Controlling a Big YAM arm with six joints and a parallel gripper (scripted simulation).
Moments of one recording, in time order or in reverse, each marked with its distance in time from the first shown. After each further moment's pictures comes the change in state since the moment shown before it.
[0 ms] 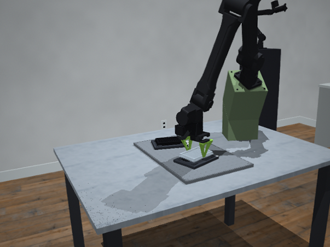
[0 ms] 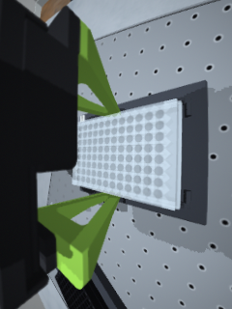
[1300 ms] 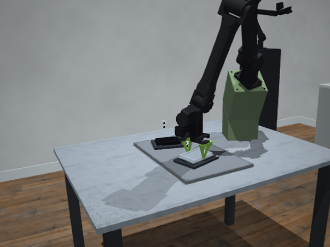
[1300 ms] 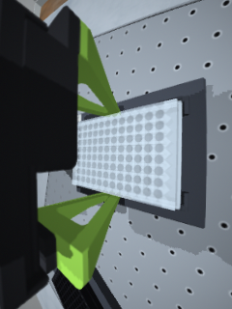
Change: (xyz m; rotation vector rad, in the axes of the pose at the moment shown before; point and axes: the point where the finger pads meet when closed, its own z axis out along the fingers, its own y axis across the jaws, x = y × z) arm -0.001 0.000 0.005 0.000 -0.001 0.001
